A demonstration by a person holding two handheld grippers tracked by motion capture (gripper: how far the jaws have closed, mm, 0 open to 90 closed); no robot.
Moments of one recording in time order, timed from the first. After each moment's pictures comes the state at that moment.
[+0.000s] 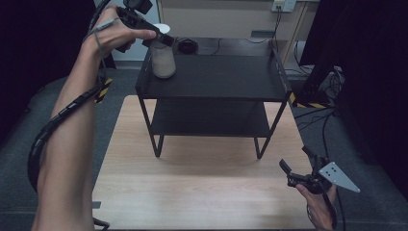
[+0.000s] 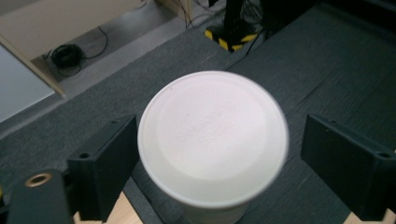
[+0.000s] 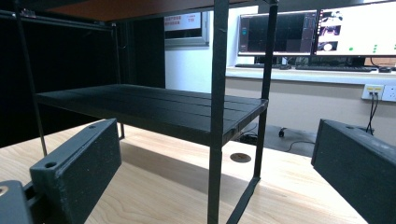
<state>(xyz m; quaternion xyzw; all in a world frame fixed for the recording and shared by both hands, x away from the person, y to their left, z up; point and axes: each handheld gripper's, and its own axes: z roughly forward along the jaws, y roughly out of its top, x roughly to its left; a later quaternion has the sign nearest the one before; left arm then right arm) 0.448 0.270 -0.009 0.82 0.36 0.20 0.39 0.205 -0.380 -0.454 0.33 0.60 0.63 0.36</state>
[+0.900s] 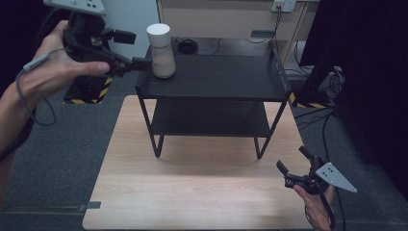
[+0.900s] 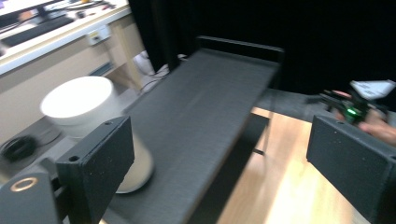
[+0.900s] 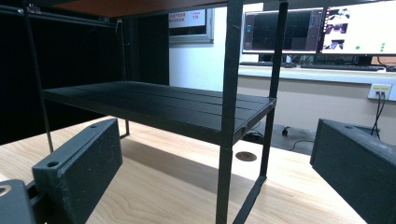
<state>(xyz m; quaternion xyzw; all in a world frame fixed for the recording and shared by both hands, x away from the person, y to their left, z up) 0.324 0.345 -0.034 0.82 0.18 0.19 0.51 0.205 -0.374 -0.452 0.33 0.60 0.63 0.36</state>
